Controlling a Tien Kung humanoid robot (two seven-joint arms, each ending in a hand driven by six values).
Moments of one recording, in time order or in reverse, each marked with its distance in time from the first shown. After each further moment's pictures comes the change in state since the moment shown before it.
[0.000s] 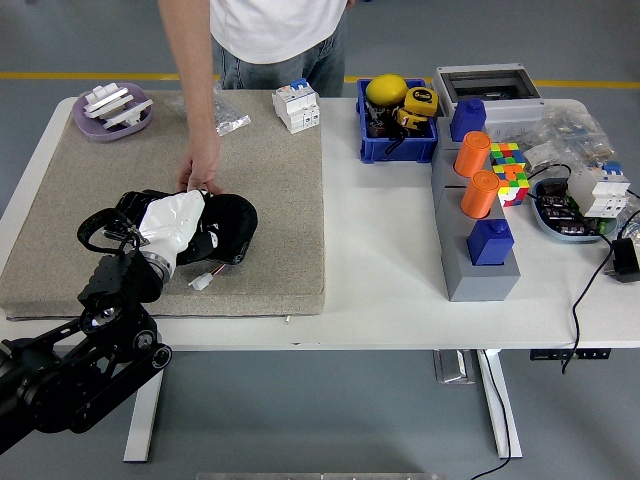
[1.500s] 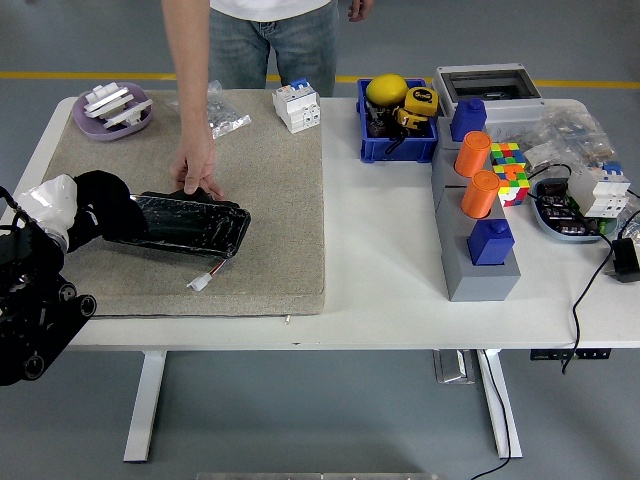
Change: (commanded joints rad) left arm -0.043 0.072 -0.228 0.334 0.000 0.006 -0.008; right arm 0.004 0.001 0.005 0.003 -0.004 -0.003 -0.007
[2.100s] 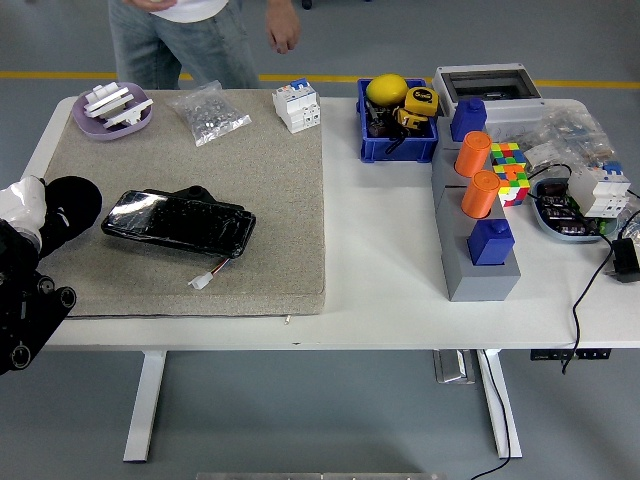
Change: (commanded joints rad) left arm -0.013 0.004 -0.047 0.080 -0.025 0.029 -0.028; right arm -0.001 -0.002 0.004 0.007 -0.013 -0.006 -0.004
